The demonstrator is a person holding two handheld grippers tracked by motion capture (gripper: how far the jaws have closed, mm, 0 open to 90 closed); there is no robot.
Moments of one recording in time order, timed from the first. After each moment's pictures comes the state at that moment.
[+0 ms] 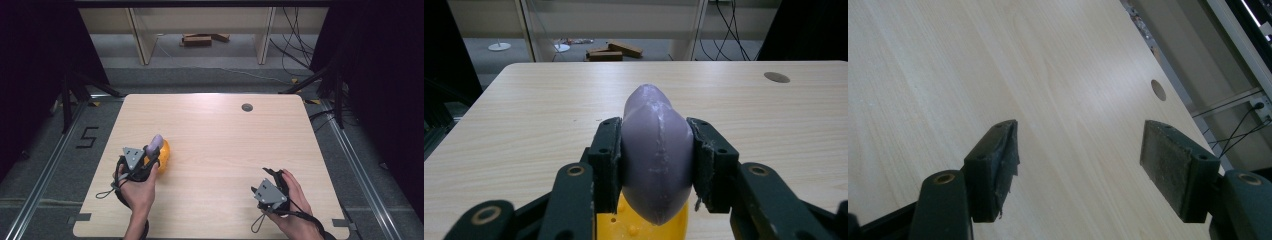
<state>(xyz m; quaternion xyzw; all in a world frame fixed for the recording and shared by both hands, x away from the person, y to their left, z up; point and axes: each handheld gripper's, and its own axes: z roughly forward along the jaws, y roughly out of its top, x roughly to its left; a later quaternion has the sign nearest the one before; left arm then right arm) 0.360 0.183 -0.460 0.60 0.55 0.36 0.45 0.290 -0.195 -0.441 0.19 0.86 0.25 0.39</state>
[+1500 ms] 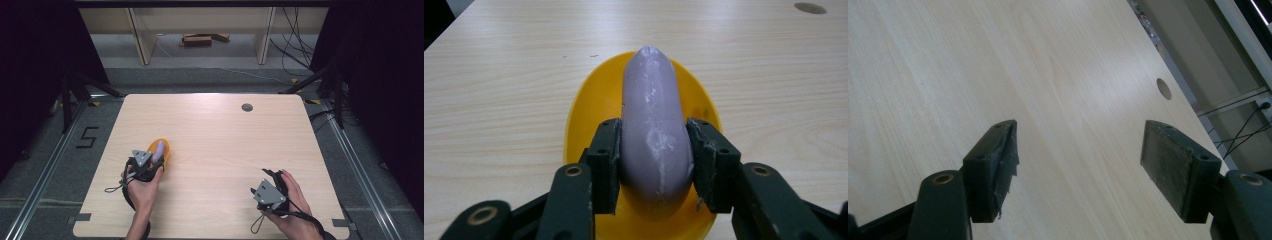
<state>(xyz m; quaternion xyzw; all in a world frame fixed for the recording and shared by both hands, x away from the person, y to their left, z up) 0.378 0.182 -0.498 0.64 0.59 0.31 0.39 0.290 -0.194 -0.443 0.18 0.87 0.25 0.39</state>
